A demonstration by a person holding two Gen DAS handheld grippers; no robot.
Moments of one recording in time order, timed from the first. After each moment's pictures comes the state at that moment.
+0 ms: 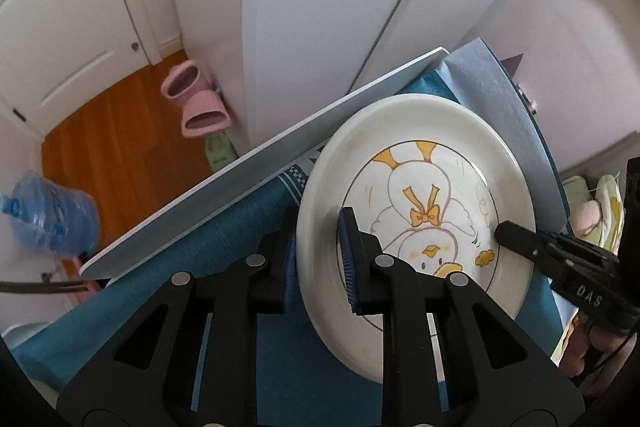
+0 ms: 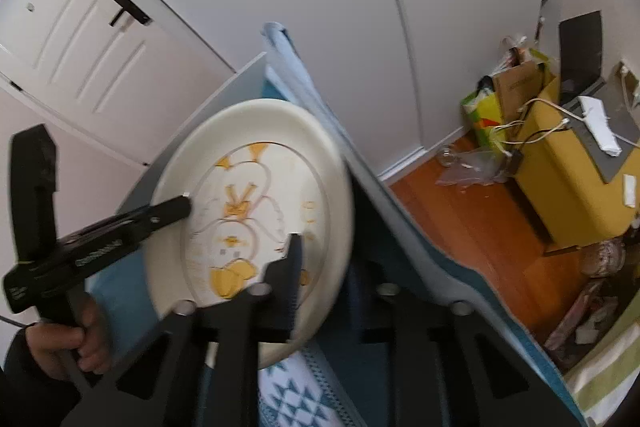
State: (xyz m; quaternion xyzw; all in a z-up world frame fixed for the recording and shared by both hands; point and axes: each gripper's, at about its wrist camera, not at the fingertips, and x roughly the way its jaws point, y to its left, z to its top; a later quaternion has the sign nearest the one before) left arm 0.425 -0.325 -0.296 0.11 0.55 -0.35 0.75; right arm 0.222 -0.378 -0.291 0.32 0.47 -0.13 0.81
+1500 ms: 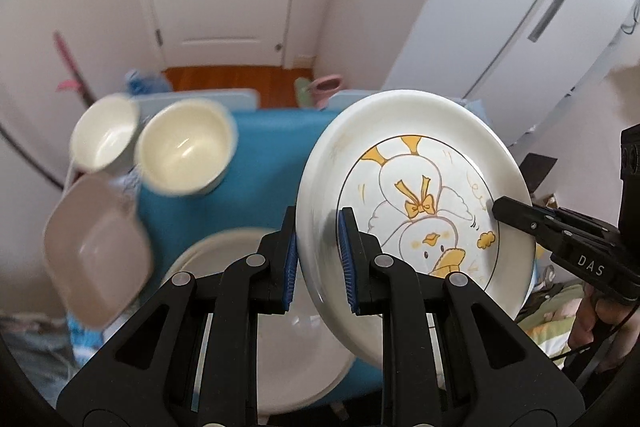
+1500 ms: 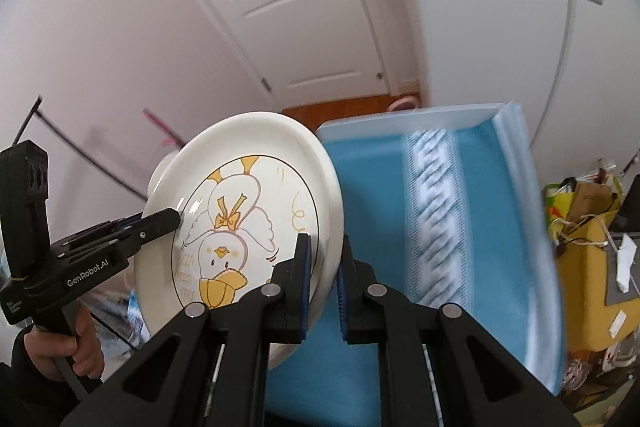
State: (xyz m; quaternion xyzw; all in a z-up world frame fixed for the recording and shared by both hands) left arm 0.220 -0.094 -0.146 -0.03 0.50 -0.13 0.86; right arm 0.161 -0.225 -0.164 0.14 0.48 0.12 0.86
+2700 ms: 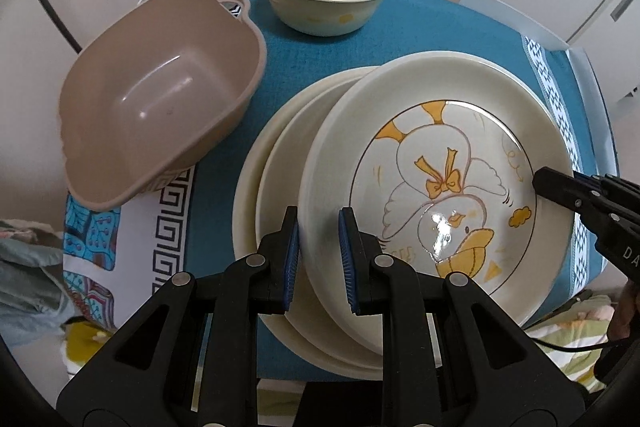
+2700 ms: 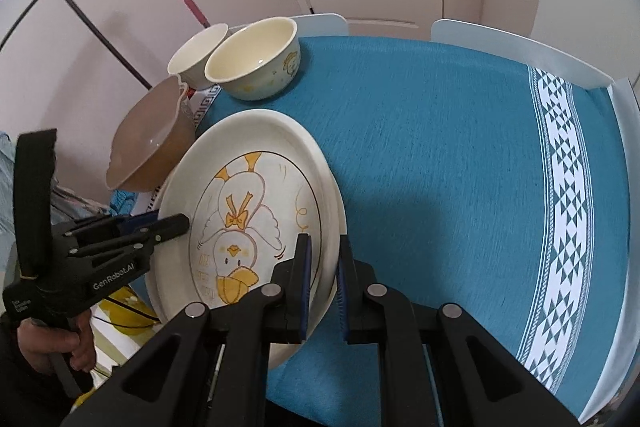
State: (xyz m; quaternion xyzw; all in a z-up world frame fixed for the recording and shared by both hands) left arm 0.182 -0.019 -0.270 -0.03 0.57 -0.02 0.82; right arm 0.154 -0.108 -0.249 0.03 0.54 0.19 0.82
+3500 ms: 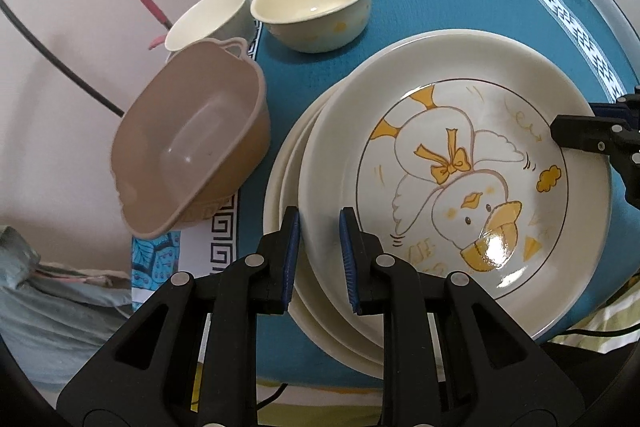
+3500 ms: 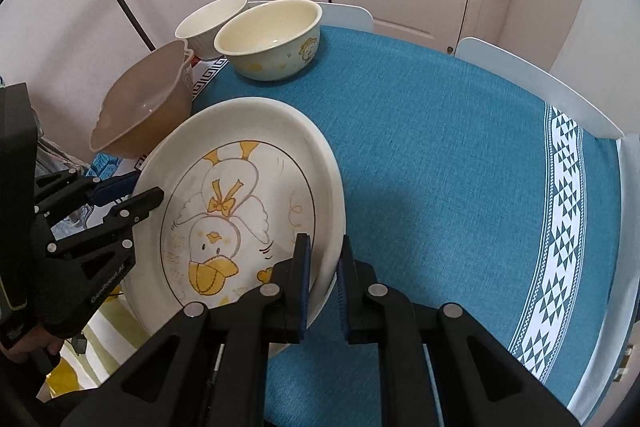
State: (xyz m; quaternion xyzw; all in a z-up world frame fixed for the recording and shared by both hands) left arm 0.172 -0.056 -0.270 0.14 0.53 0.03 0.84; right arm 0.166 -0.093 -0.261 -0.05 0.53 0.20 0.82
